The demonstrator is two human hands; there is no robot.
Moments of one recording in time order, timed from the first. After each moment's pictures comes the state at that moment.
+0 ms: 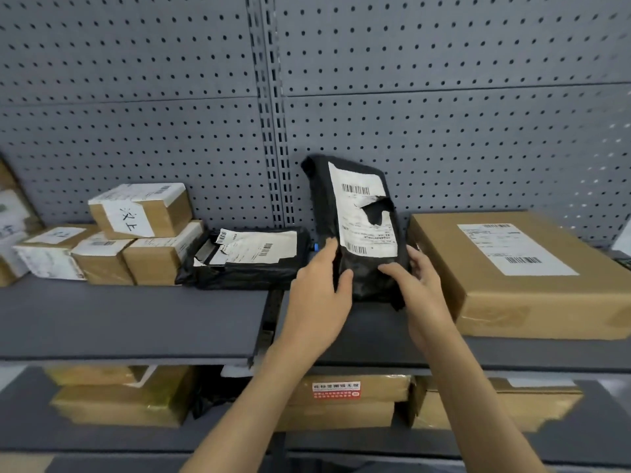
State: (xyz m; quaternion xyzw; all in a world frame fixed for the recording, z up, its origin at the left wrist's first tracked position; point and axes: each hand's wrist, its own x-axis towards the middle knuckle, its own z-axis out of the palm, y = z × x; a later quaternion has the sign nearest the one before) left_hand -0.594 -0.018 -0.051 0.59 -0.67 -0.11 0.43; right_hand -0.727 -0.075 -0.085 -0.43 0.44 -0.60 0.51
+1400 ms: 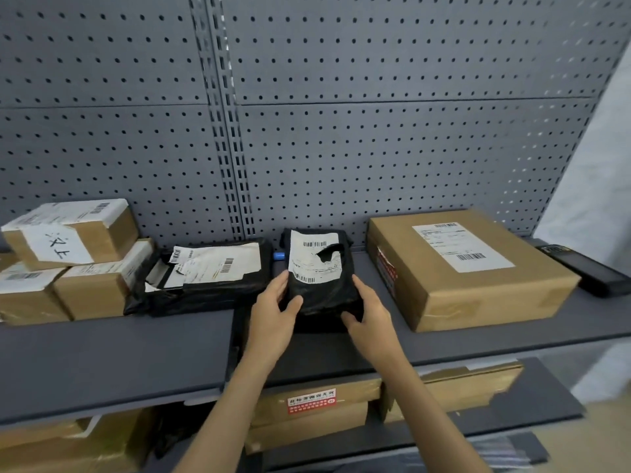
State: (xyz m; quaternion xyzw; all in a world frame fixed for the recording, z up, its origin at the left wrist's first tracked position) left_hand -0.564 -0.060 -0.099 0.57 -0.56 -0.34 0.49; right_hand -0.715 -0.051 -0.104 -0.63 0.59 -0.40 0.31
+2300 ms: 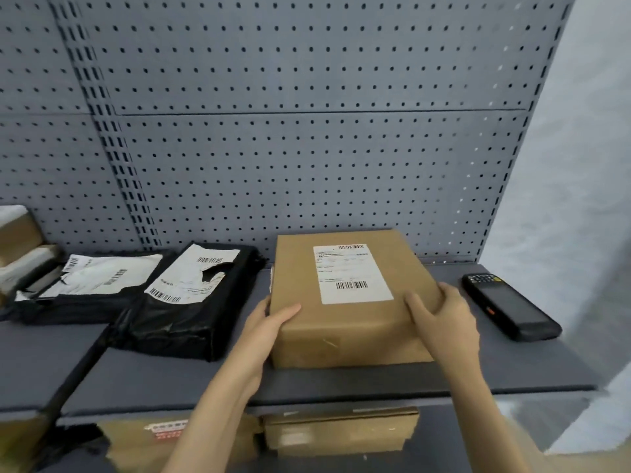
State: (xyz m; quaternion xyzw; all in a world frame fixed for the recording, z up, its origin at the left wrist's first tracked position) left_hand -0.770 -0.075 -0.083 0.56 -0.39 -0.52 0.52; right_hand -0.991 -0.089 -0.072 -0.48 0.74 -0.42 0.23
